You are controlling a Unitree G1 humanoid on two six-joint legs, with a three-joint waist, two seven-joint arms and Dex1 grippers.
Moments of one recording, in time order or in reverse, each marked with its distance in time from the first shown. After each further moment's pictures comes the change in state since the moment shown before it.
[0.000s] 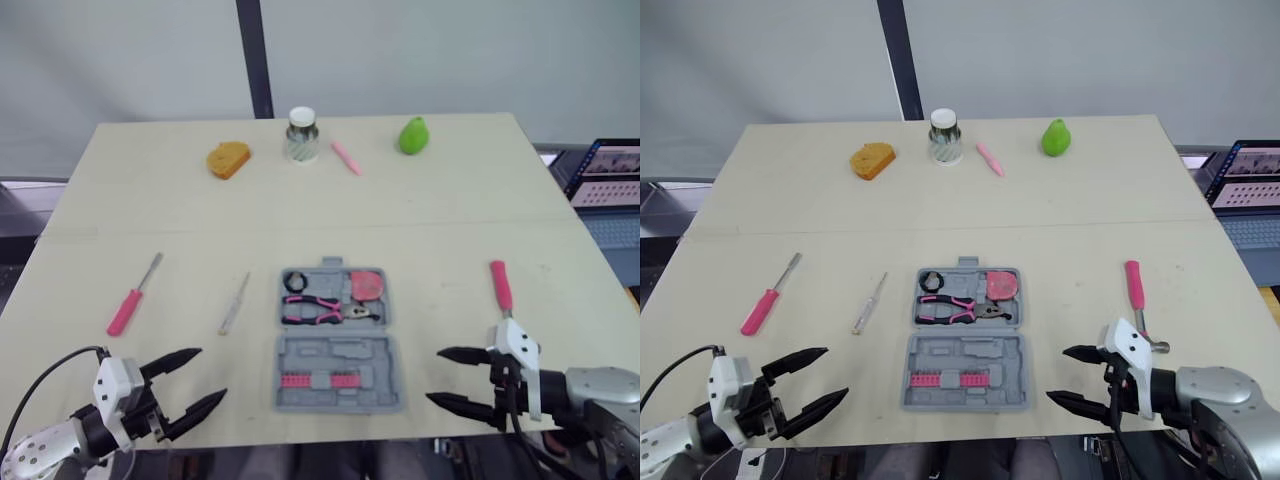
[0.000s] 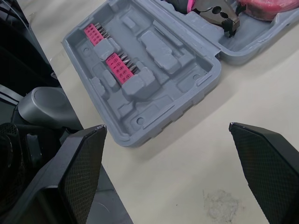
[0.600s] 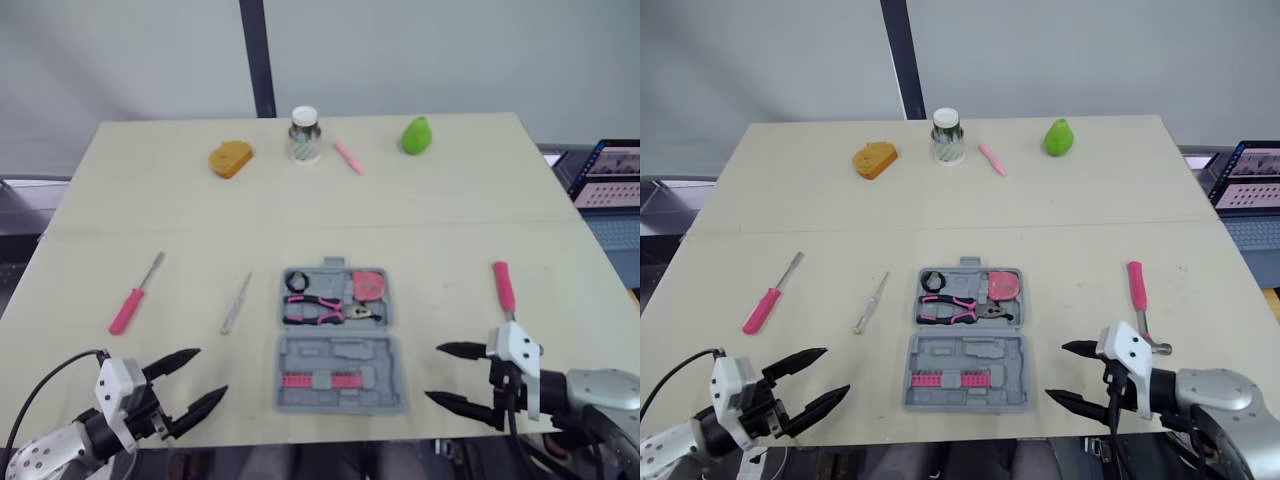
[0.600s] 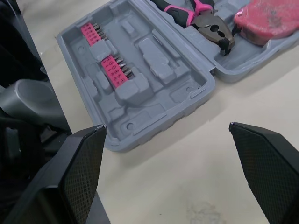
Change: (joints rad) left arm 0.028 -0.047 0.003 -0.033 -0.003 0.055 0.098; right arm 0.050 0.033 -0.008 0.000 -0.090 -0.214 0.005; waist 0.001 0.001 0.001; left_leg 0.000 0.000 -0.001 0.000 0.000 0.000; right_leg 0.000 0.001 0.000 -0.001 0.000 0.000
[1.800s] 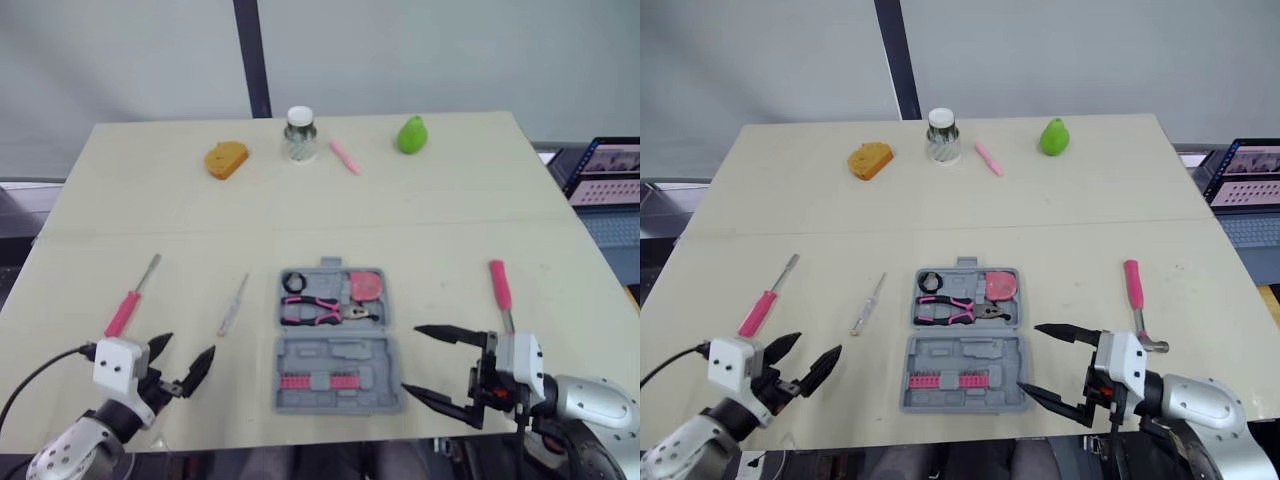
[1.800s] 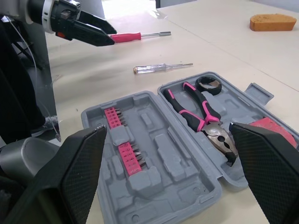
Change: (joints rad) left arm -0.065 -0.088 0.032 -0.294 0.055 0.370 0.539; right arm -0.036 0.164 0.042 -0.027 0.060 -0.269 0.027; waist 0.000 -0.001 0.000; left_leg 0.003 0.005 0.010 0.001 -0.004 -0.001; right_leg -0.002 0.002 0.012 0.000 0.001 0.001
